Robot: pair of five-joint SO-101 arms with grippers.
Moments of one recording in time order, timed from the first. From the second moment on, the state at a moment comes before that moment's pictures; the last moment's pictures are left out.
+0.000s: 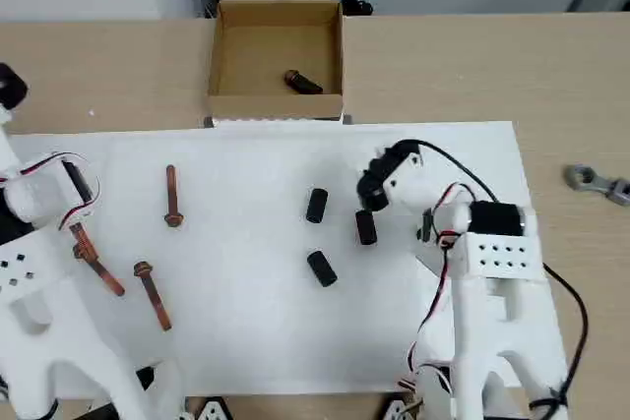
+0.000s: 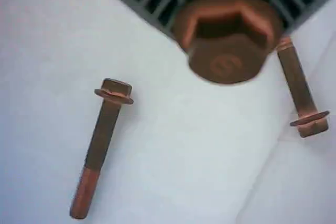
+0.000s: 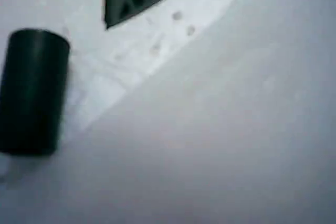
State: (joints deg) left arm -28.2 -29.1 5.7 97.3 11.4; right arm -0.4 -32.5 43.9 70.6 49.7
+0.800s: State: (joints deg) left arm -28.2 -29.1 5.7 97.3 11.0; right arm 4.0 -26.7 48.0 61.9 45.1
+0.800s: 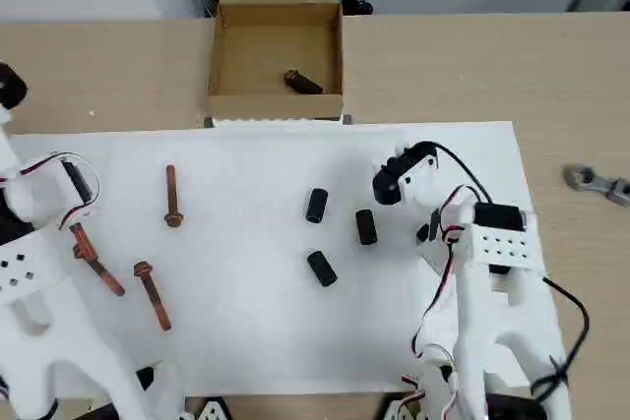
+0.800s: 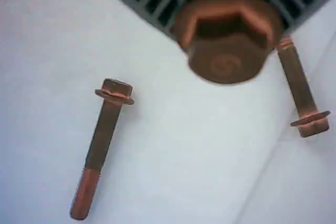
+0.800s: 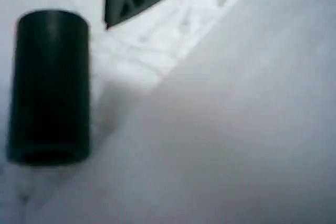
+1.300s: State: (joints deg) left arm -28.2 -29.1 5.7 97.3 10.0; right arm 0.2 -26.0 47.7 62.9 40.6
